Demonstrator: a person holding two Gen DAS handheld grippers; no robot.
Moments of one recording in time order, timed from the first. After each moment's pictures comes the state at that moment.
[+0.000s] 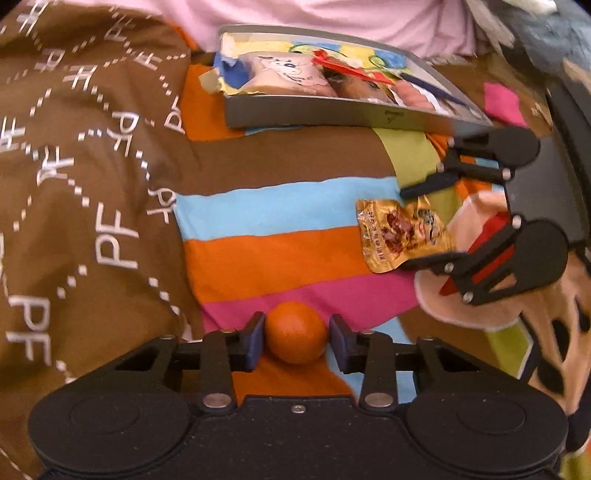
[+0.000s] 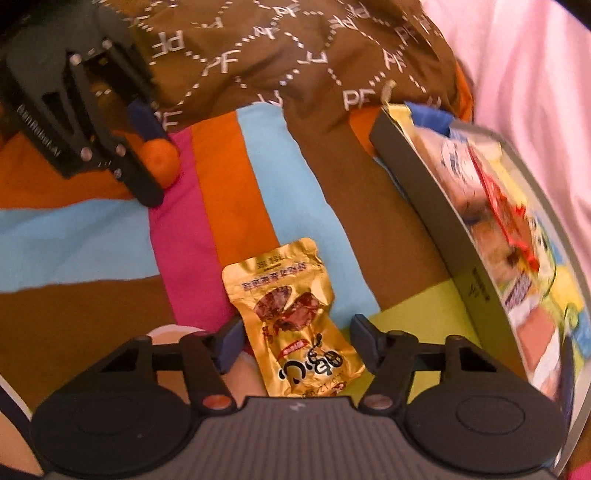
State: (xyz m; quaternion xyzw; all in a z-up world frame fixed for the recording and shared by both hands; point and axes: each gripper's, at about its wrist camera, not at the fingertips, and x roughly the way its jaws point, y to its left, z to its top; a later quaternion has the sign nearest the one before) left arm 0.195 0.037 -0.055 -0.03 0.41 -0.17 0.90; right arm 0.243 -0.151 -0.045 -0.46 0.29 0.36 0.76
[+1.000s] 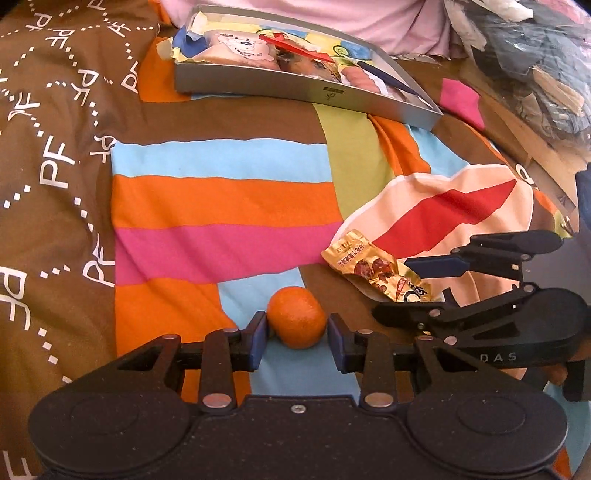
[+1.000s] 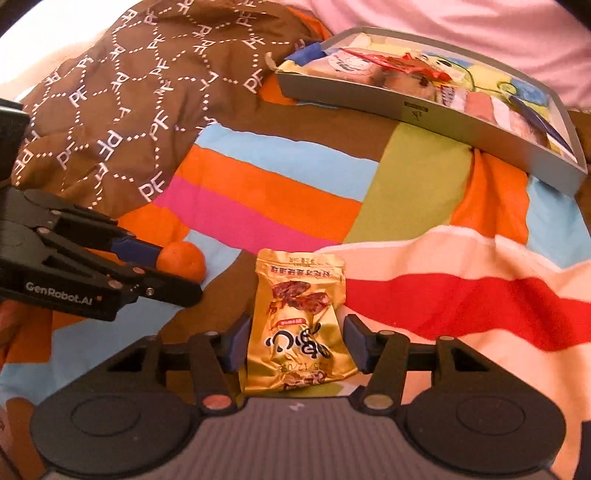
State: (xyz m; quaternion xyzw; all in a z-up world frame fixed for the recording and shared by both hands) left arm 0.155 0.003 -0.060 -0.08 0.42 -0.21 0.88; right arm 0.165 -0.199 -0.043 -0.13 0.41 0.25 0.87
